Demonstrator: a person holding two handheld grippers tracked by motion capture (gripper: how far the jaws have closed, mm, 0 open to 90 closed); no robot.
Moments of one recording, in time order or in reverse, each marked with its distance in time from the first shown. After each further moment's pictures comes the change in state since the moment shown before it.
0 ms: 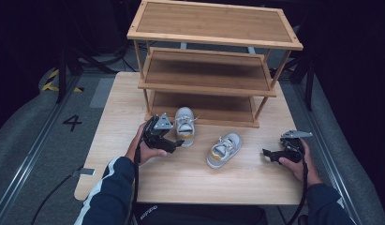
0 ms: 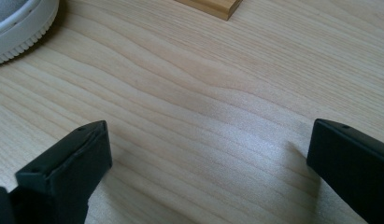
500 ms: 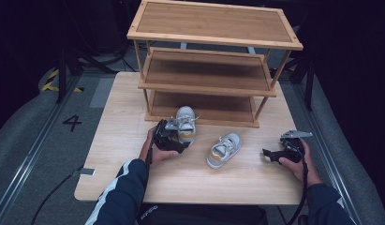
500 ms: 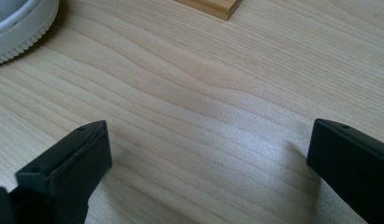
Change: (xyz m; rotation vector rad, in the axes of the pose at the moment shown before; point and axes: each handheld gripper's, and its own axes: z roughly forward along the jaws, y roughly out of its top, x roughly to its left) left arm 0.004 -0.005 0.051 0.053 0.031 -0.068; right arm 0.000 0.000 0.000 0.000 0.000 0.000
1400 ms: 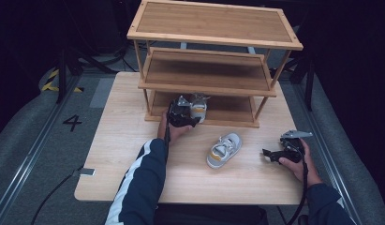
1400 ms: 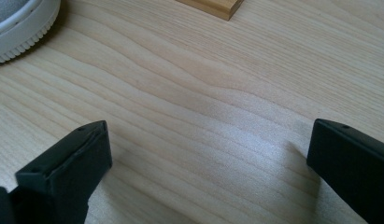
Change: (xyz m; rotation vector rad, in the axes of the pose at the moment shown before) left arm 0.041 0.060 0.053 -0.096 0.031 -0.102; right arm 0.000 0.000 0.000 0.000 0.002 -0.002
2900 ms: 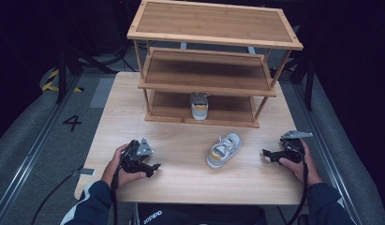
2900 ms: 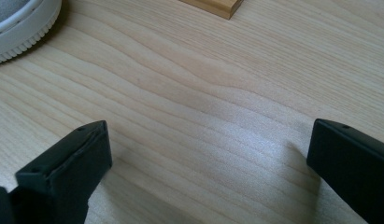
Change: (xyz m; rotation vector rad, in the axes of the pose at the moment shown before) left arm -0.041 -0.132 -0.167 0.256 0.052 0.196; right arm 0.001 -0.001 -0.001 -0.001 0.001 0.001
